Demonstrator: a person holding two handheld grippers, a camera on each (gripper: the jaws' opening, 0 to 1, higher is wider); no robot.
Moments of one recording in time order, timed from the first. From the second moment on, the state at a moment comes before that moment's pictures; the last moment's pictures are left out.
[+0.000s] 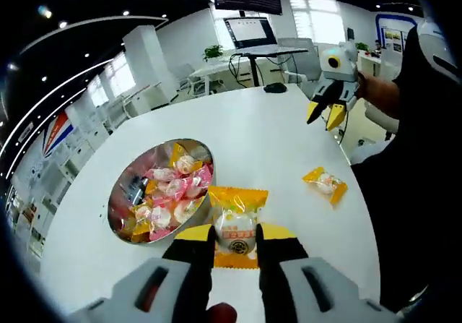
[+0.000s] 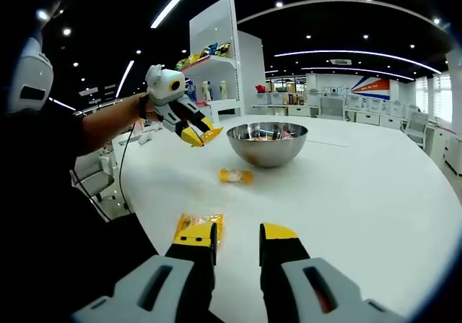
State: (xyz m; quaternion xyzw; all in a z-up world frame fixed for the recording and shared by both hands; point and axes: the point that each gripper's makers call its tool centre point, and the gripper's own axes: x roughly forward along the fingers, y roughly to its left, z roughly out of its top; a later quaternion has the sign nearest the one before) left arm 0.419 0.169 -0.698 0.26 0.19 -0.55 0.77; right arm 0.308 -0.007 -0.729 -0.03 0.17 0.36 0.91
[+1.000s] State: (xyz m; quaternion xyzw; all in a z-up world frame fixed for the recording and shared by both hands) left arm 0.517 0.162 -0.669 0.08 0.18 -0.42 0.89; right arm 0.312 -0.008 -0.738 -0.02 0.18 0.36 0.91
